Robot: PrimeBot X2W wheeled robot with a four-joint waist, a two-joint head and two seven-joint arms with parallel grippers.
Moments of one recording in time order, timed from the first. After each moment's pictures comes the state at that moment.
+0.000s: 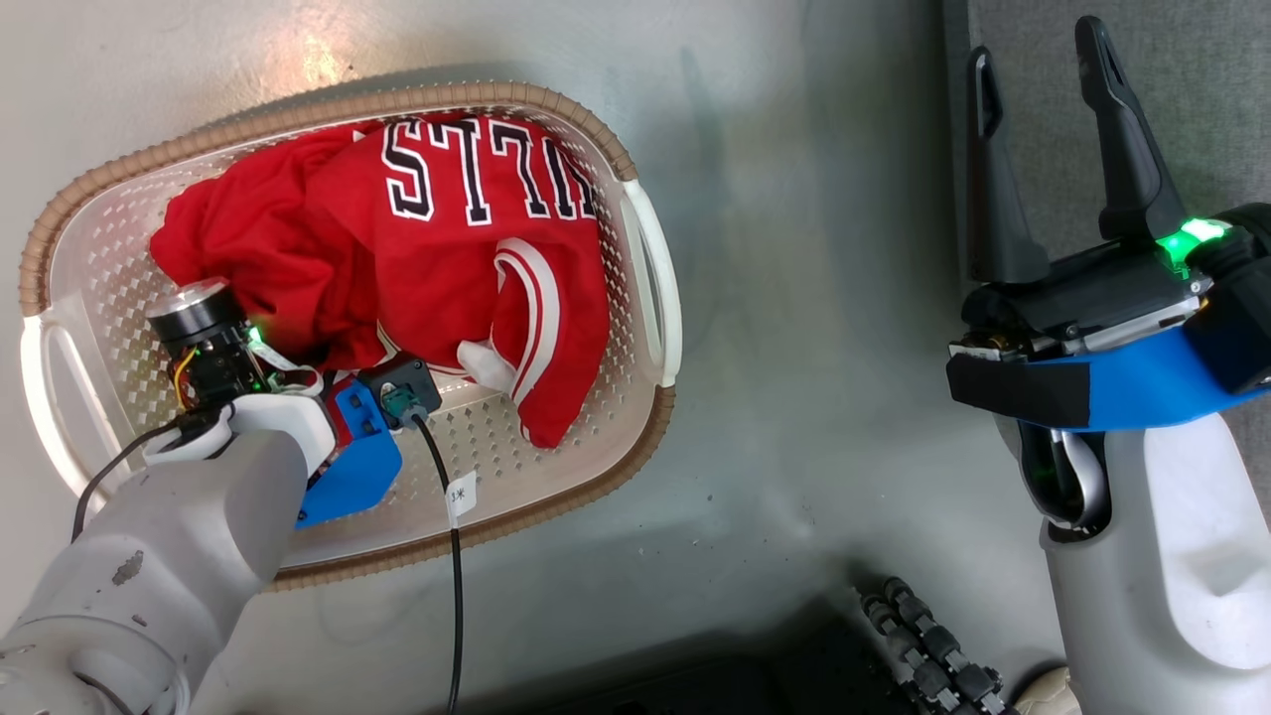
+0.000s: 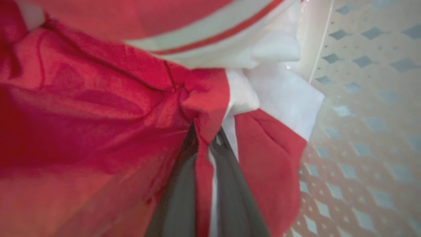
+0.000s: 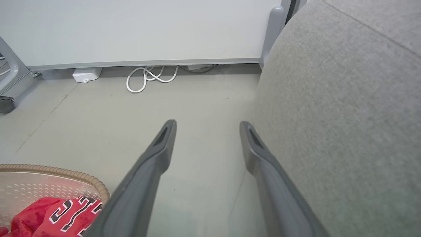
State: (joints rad) left arm -0.99 0.28 -1.28 1.27 -0.07 -0.13 0.01; right arm -0.53 -0.05 0.07 0.00 0.12 0.13 -0.26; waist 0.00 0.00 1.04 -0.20
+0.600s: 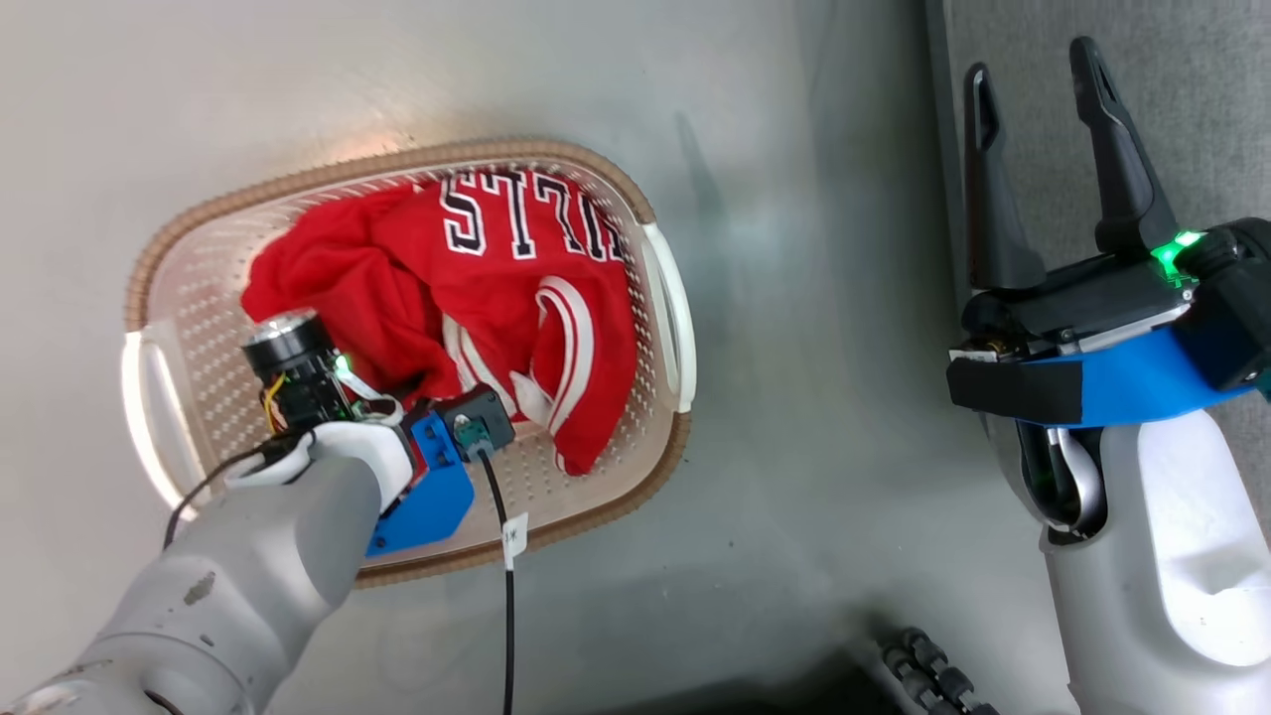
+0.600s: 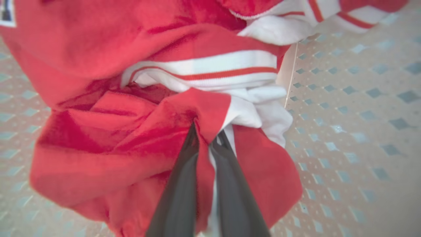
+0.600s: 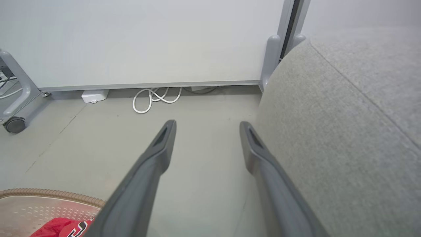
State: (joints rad) left arm -0.95 0.21 -1.28 1.24 -0.11 -0.13 -0.05; right arm -0.53 -0.05 0.06 0.04 0.11 0.13 -0.26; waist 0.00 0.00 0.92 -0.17
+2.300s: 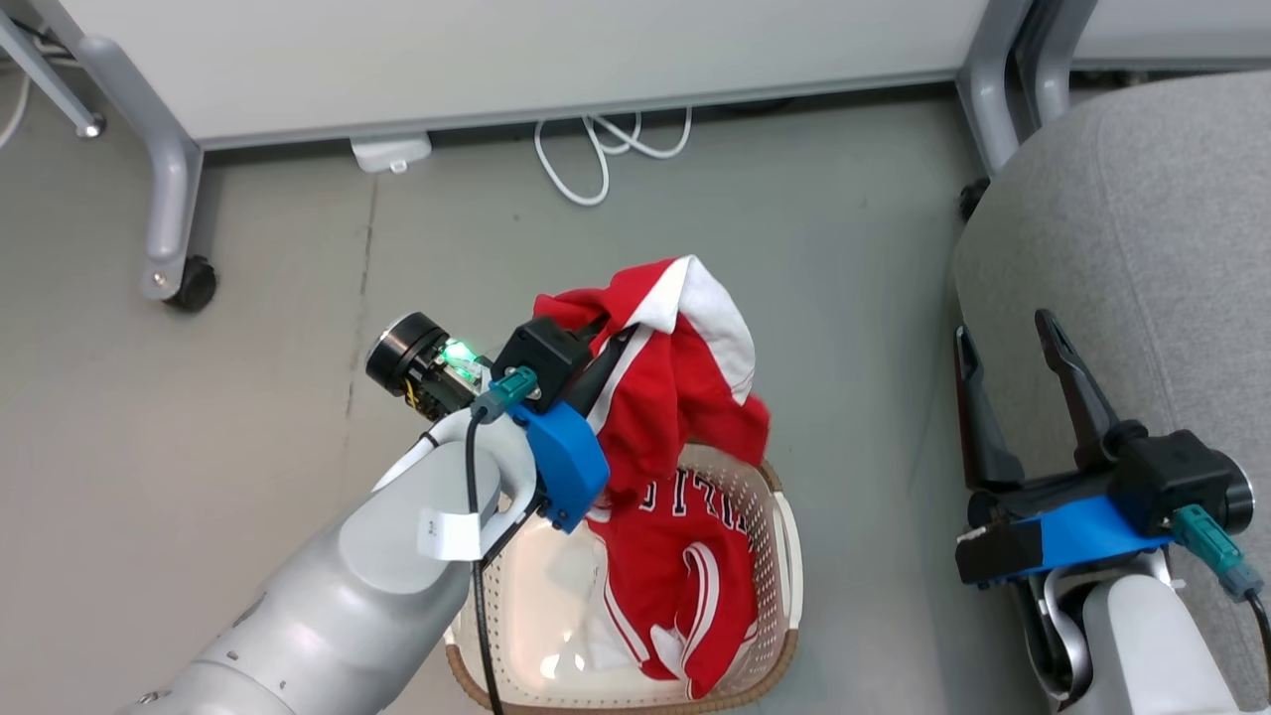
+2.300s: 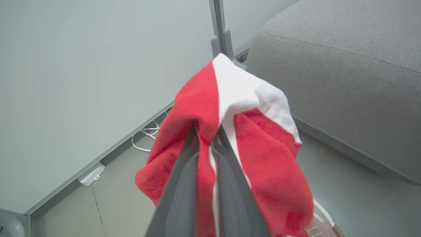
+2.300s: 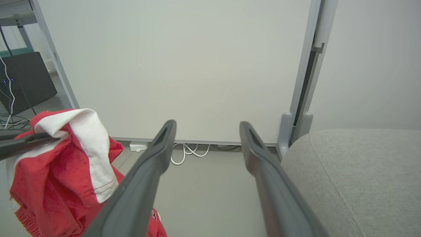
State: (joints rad) left arm -0.85 0.17 -1.08 0.85 -0.59 -0.11 -0.26; right arm -0.26 -0.05 -0.02 0.19 0.05 0.13 -0.26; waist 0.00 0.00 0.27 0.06
